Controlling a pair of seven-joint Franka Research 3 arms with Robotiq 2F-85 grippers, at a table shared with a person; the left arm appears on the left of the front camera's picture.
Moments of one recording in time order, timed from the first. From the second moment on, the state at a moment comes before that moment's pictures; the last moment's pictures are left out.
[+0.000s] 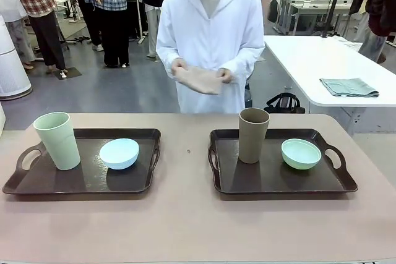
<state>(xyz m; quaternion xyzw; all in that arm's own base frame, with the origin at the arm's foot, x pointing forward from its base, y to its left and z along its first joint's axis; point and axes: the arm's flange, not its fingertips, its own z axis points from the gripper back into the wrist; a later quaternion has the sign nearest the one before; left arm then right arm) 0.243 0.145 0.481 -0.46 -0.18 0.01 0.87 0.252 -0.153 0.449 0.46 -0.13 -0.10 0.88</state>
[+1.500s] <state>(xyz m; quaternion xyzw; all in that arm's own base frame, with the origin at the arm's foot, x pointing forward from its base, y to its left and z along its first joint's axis) 0.242 0.145 0.481 -0.46 -0.18 0.01 0.87 0.252 -0.153 0.449 0.45 -0.13 -0.10 0.88</state>
